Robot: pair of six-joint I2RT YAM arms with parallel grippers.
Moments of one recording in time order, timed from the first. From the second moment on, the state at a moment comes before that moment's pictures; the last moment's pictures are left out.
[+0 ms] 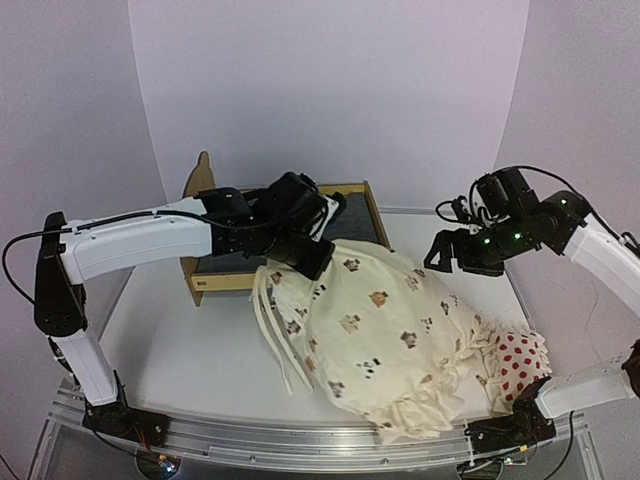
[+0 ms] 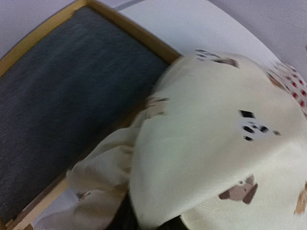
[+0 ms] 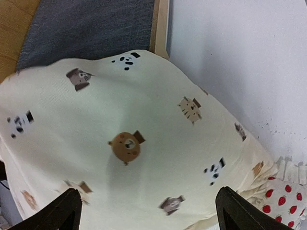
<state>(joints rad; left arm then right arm) -1.10 1.76 1.64 -0.65 -0.21 -0.27 0.56 1.21 1.27 -1.01 -0.02 0.45</state>
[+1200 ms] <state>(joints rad) -1.02 1.19 0.84 -0.58 0.01 -0.75 0.18 1.48 0.84 -0.62 -0.70 0.41</state>
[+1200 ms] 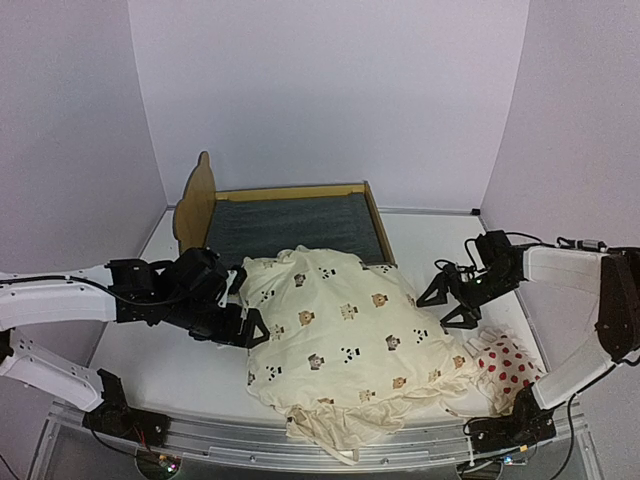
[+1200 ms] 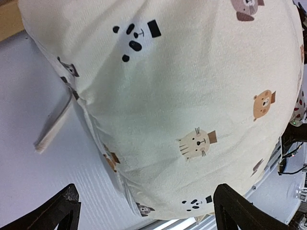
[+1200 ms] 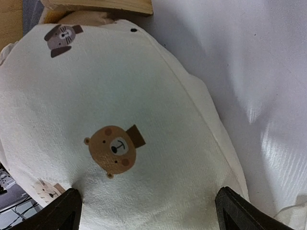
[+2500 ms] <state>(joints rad) -1.04 1.33 1.38 -0.44 0.04 -0.54 0.31 1.22 1.10 -0.32 -0.81 0.68</state>
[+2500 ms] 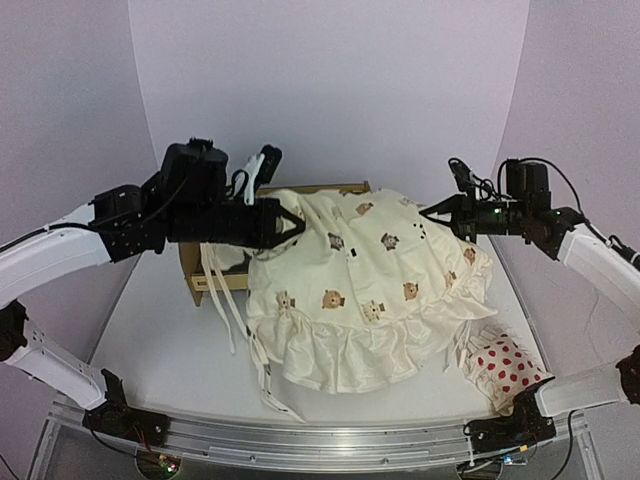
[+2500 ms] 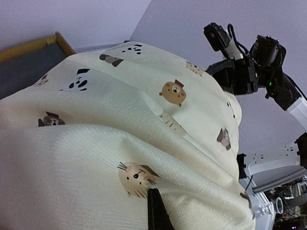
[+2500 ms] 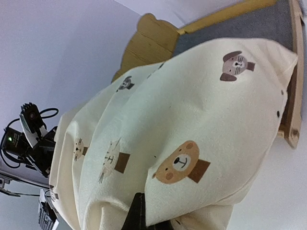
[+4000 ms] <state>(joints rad) -0.44 2.02 2.15 -0.63 0.10 -0.22 0.41 1.95 1.87 -0.31 -0.45 0.53</state>
